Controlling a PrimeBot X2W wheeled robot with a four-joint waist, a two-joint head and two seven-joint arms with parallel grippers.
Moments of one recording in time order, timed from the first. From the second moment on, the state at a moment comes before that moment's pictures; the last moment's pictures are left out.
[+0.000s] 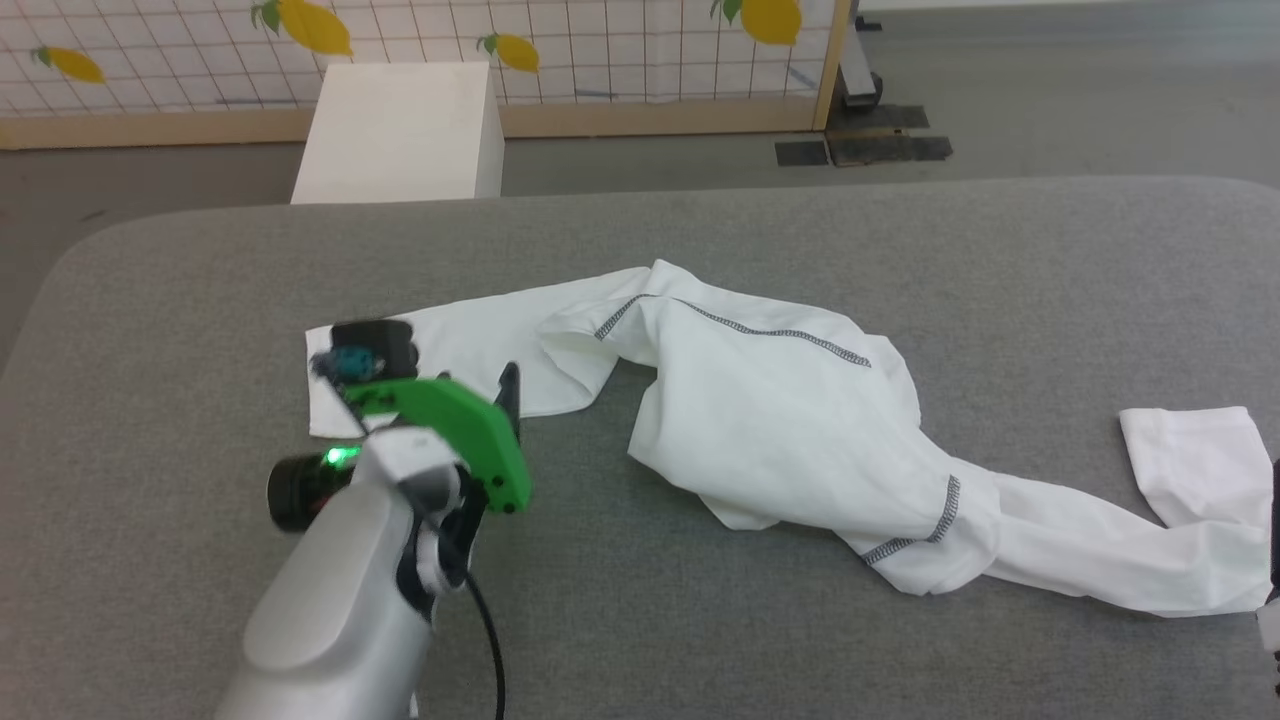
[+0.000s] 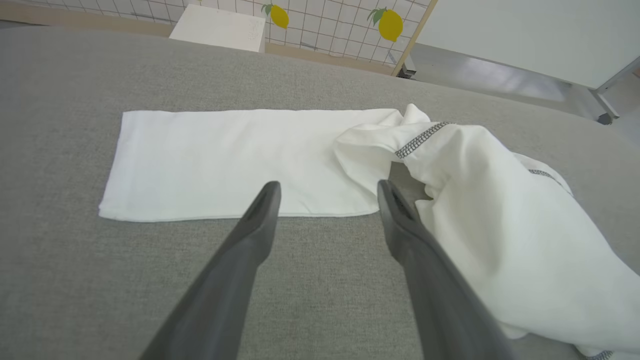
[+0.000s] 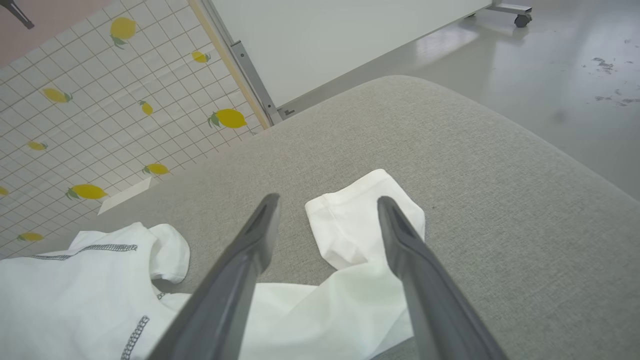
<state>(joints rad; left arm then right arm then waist) -0.42 0.19 -0.37 0.33 -0.59 0.22 0.25 -0.02 -0.05 -0.54 -0.03 0.37 0.13 0.29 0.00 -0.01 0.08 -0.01</state>
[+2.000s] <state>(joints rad) 0.07 0.24 0.04 0.26 -0.91 0.42 0.20 -0.02 -0.05 -0.40 0.05 0.34 0.13 0.30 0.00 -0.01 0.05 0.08</state>
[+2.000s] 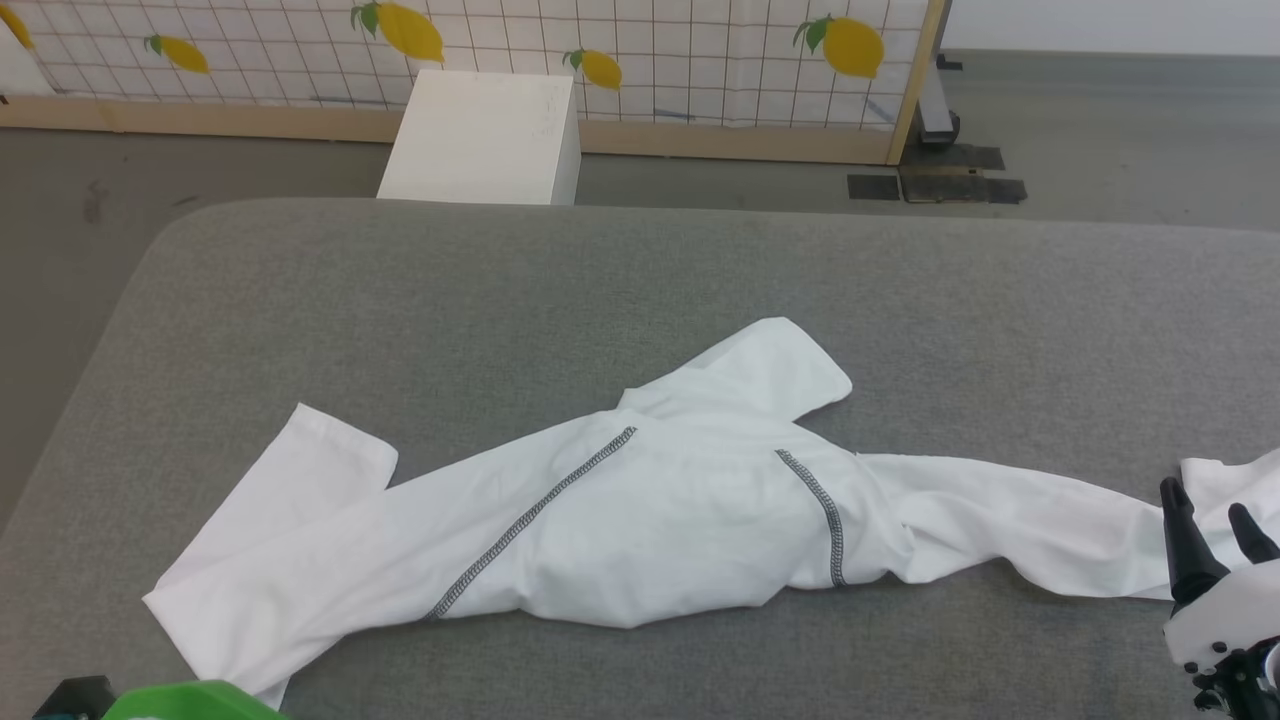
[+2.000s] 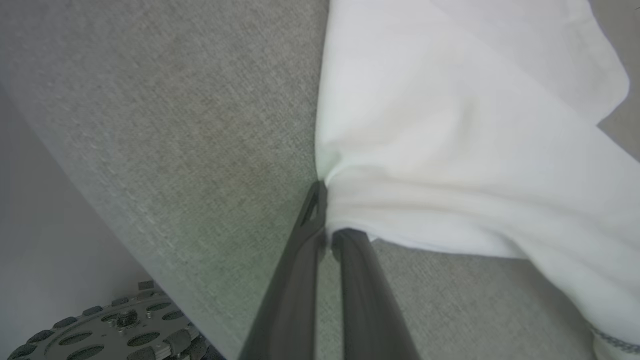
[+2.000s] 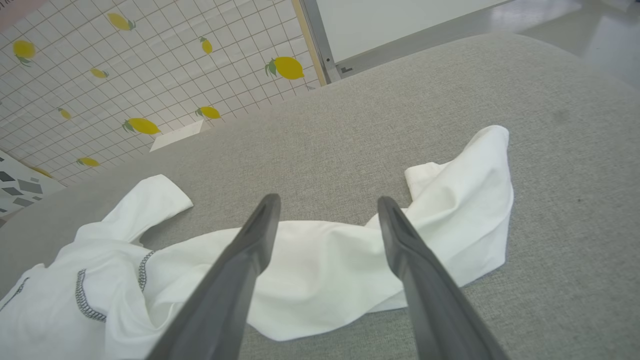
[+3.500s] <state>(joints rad) -0.08 0.22 -0.19 0.10 -0.55 0.18 -0.25 -0.21 -0.24 0.22 0.01 0.30 0.13 0.70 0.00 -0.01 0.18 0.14</state>
